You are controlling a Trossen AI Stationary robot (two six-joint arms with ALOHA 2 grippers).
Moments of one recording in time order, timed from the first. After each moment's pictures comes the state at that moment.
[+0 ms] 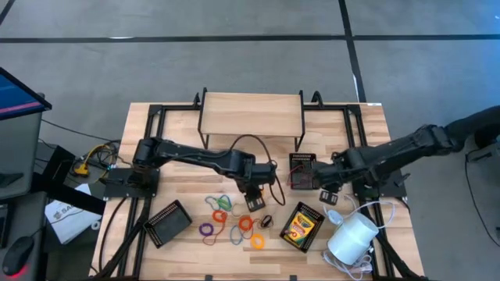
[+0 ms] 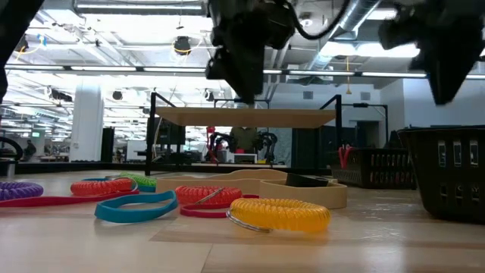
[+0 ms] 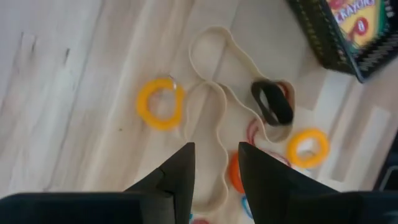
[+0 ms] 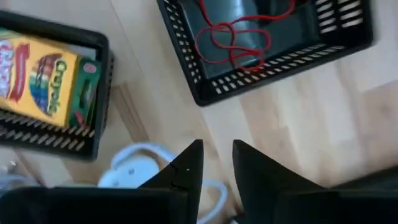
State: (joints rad) left arm -0.12 2.04 1.79 -0.99 0.07 -0.48; right arm 0.23 1.23 0.97 -1.23 0.08 0.61
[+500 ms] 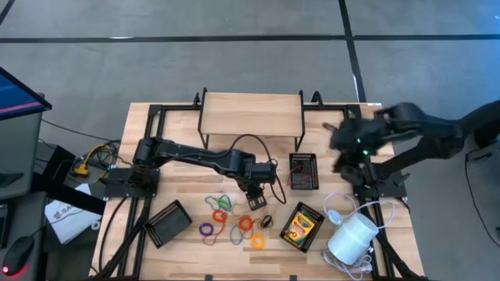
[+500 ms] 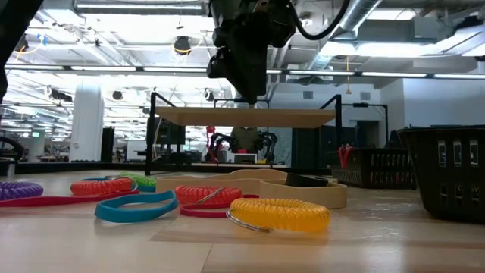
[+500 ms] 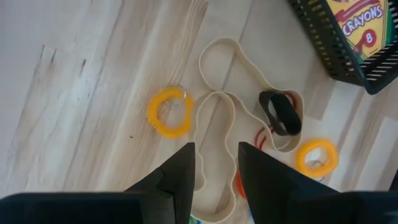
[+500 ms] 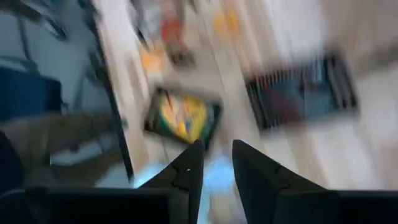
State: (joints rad) left arm -0.12 2.04 1.79 -0.98 0.02 -0.48; right arm 0.09 1.27 1.72 -1.56 -0.12 0.46
